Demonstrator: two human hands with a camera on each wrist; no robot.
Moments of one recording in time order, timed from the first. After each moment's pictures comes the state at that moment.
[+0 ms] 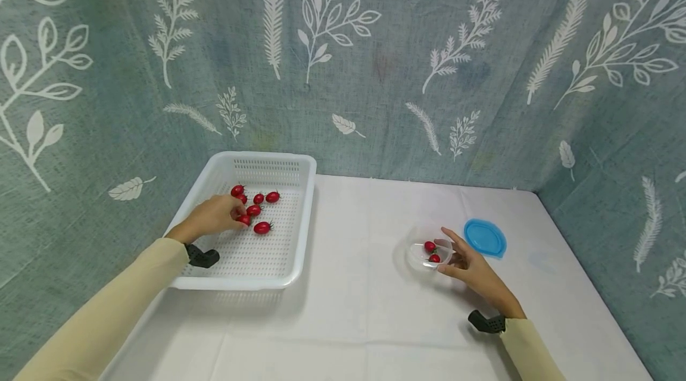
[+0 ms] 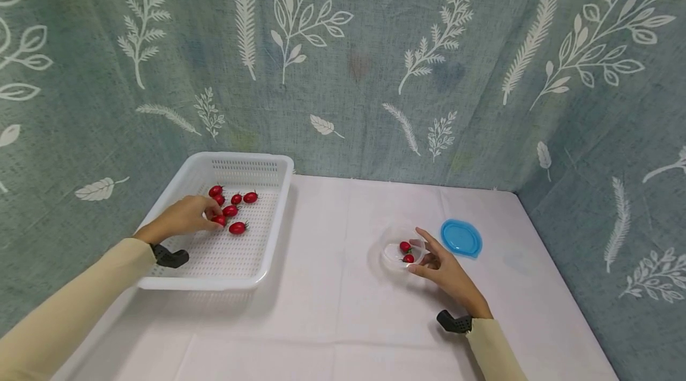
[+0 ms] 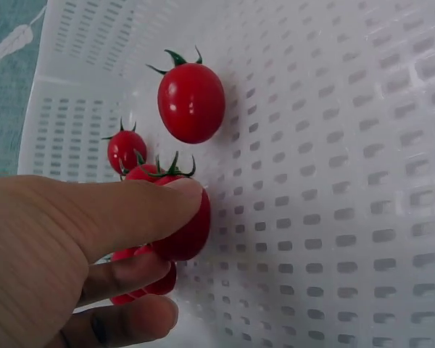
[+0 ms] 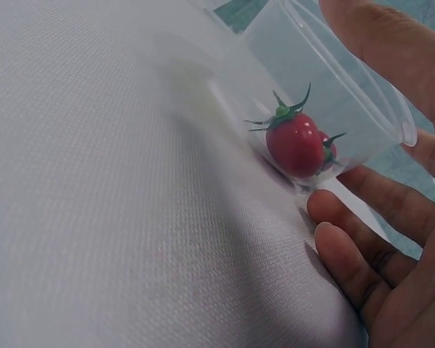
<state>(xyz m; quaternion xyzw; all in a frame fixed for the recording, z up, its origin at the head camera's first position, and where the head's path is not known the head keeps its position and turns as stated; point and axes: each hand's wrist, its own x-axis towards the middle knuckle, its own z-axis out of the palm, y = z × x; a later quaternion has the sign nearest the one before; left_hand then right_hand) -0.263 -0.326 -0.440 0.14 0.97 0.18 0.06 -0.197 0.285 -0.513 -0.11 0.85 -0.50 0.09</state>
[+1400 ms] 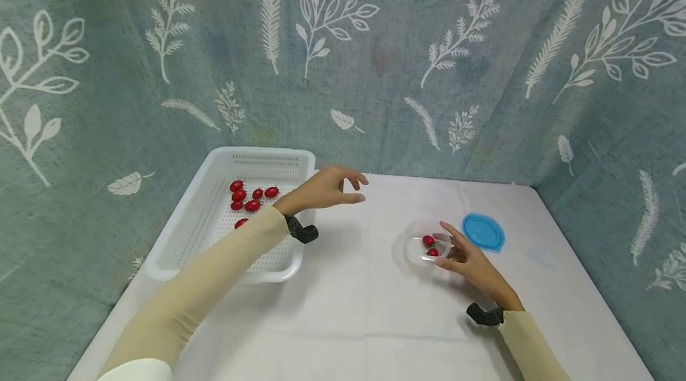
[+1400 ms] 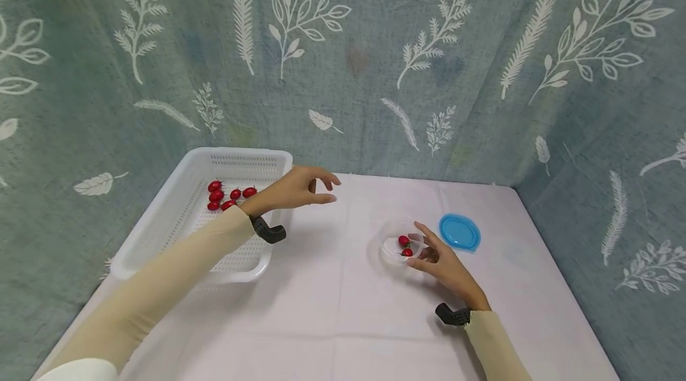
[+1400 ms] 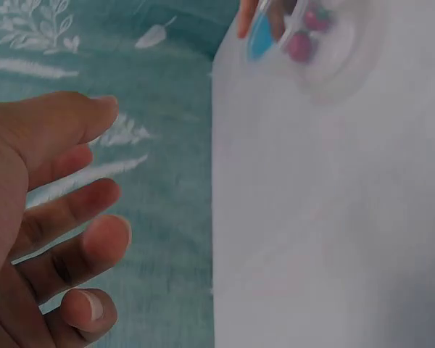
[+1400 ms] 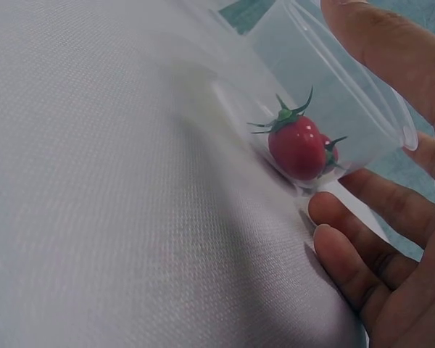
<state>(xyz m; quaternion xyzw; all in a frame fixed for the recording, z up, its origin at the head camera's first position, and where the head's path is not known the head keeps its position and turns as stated) -0.300 -0.109 -0.388 0.36 0.87 0.33 0.03 -0.198 0.288 -0.511 -0.11 0.85 -0.50 0.10</state>
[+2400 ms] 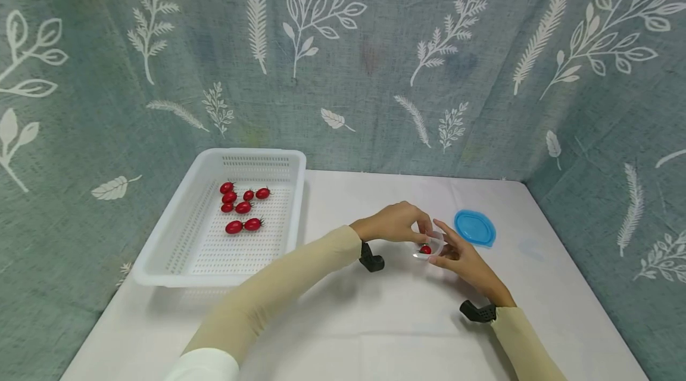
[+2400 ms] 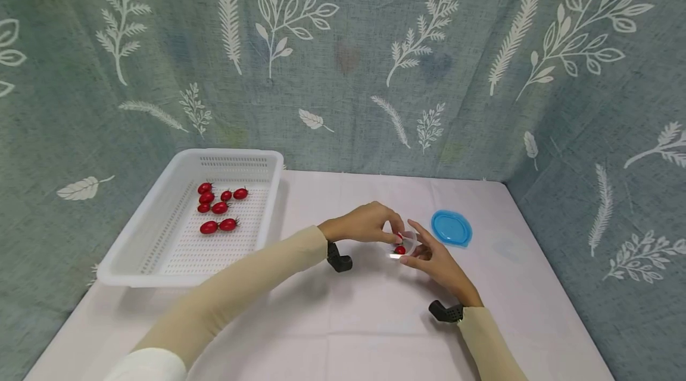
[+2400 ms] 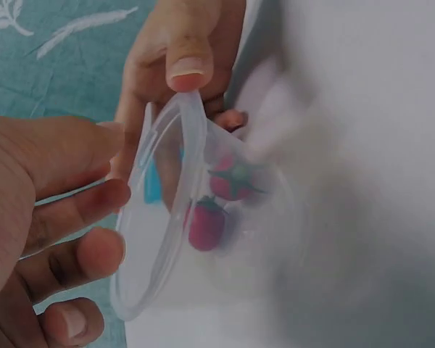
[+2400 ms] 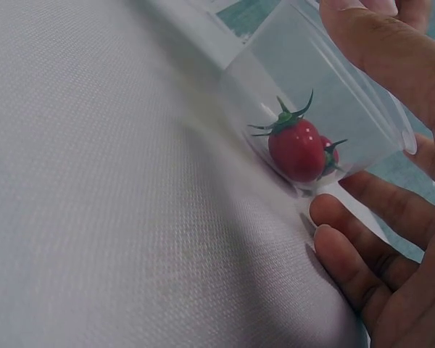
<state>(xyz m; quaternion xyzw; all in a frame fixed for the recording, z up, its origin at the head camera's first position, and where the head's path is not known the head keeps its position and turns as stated) -0.277 0.054 -0.430 0.49 0.83 0.25 0.11 -0.200 0.290 -0.511 -0.12 0.84 -0.52 0.10</state>
